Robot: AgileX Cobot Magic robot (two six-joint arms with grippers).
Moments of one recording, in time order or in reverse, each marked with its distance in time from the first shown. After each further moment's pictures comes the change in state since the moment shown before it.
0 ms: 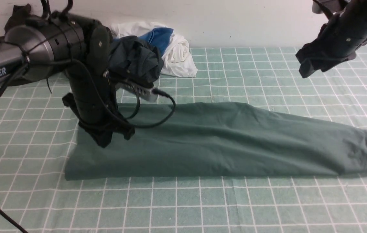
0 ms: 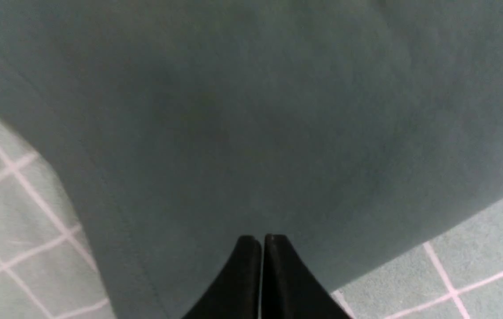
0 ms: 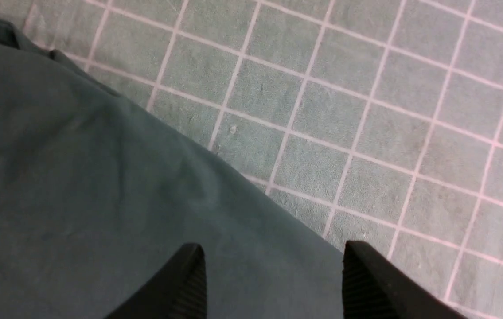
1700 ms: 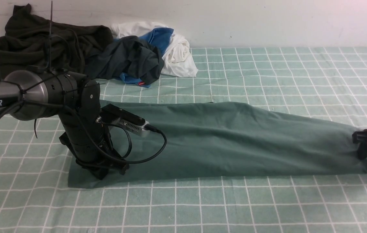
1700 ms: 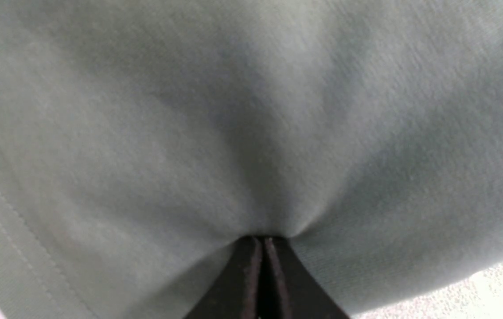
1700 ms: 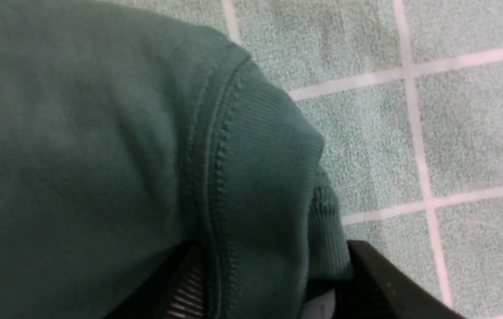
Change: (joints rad) right arm -0.309 -0.087 0.802 -0.064 -0.596 0.233; left arm 0.027 -0.020 0.258 -0.042 -0.269 0.008
